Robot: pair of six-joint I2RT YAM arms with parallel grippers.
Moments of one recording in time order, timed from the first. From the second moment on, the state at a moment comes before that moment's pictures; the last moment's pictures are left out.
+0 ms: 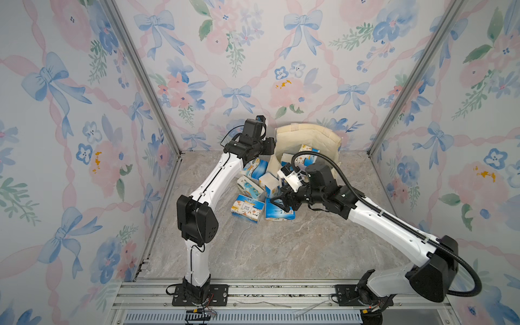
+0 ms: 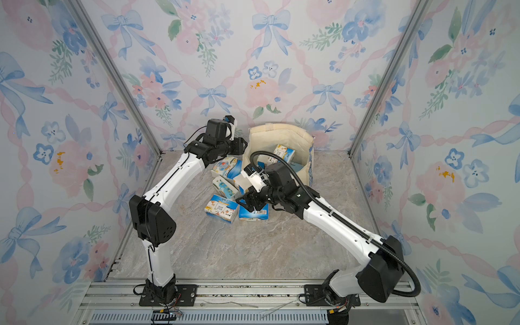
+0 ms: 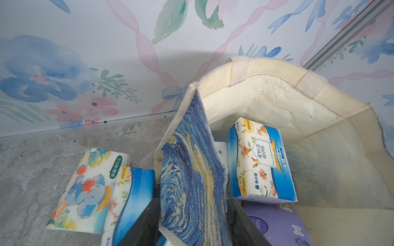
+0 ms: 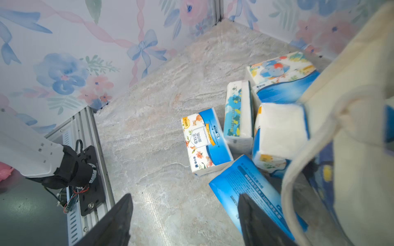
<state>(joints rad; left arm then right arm) -0.44 1.95 2.03 -0.60 0.05 -0.28 0.74 1.47 1.30 -0.47 -0.36 0.05</state>
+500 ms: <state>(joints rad) -0.42 1.45 1.48 -0.54 -0.11 -0.28 0.81 1.93 1.72 -0.59 -0.04 -0.05</state>
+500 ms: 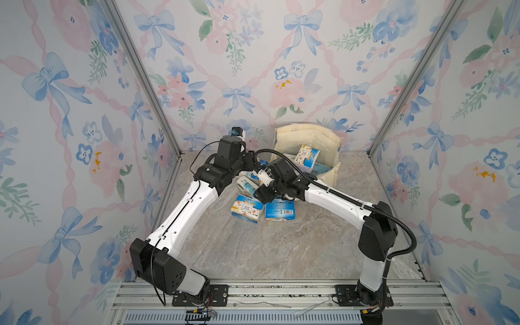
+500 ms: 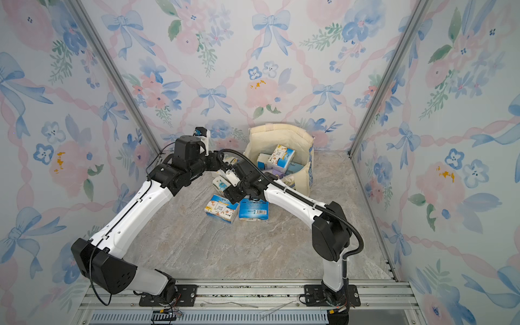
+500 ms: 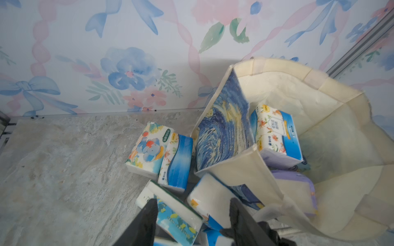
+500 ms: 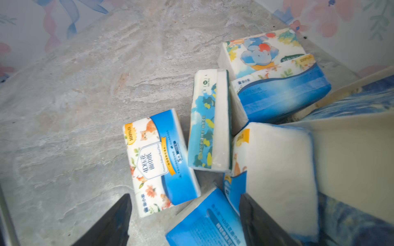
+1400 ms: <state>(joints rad) -0.34 1.38 1.33 -0.52 -0.10 -0.28 0.79 2.15 1.97 -0.74 0.28 -0.06</state>
